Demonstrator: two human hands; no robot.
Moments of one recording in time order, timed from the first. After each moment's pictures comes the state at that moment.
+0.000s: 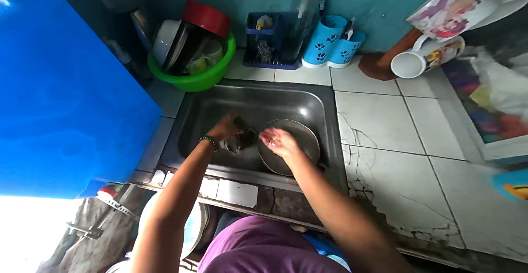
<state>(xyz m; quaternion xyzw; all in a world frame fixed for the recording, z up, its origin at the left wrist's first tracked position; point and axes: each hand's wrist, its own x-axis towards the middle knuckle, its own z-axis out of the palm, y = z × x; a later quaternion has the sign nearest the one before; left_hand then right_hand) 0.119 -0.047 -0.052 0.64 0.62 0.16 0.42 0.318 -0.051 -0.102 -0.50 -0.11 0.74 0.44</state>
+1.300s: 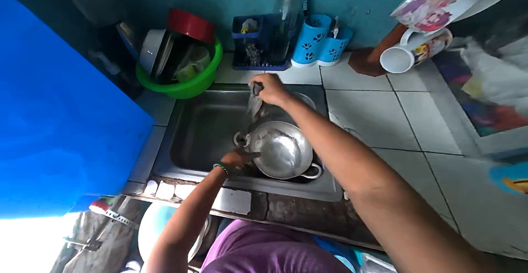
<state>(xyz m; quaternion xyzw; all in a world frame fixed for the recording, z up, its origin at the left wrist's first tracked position) 0.181 -0.085 -0.103 0.49 0.66 0.12 0.55 0.324 0.063 -0.009 -0.42 -0.82 0.27 0.27</state>
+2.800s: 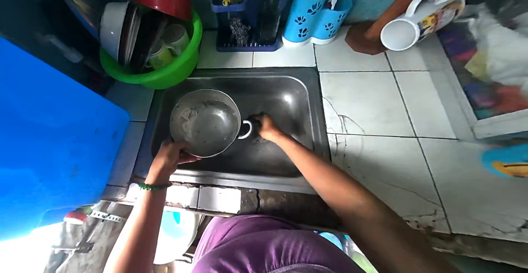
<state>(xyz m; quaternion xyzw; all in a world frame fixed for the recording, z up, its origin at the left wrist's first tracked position) 0.094 -0.121 -0.039 0.22 0.71 0.42 0.52 0.359 0.004 -0.156 -0.54 -0.72 0.41 0.17</state>
